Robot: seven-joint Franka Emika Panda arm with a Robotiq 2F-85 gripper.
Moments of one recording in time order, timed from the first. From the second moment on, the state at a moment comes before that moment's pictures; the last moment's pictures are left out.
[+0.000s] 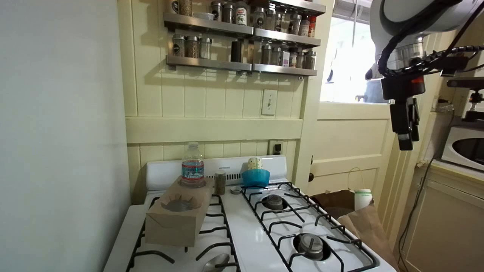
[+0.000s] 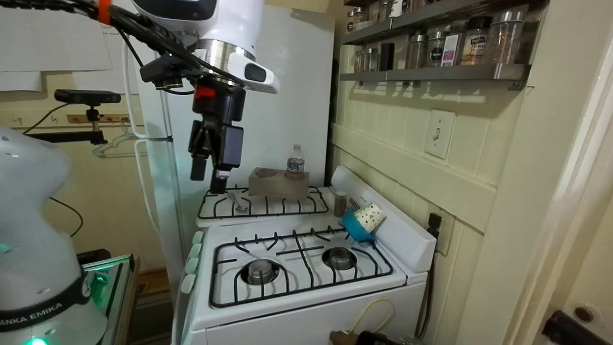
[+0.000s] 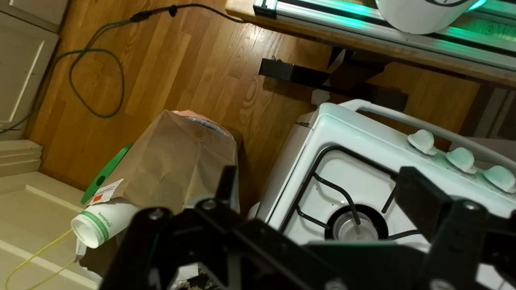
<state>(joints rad) -0.08 -0.65 -0.13 -2.49 -0.29 1.63 -0.38</state>
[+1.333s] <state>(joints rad) -0.08 -0.65 -0.13 -2.49 -0.29 1.63 -0.38</state>
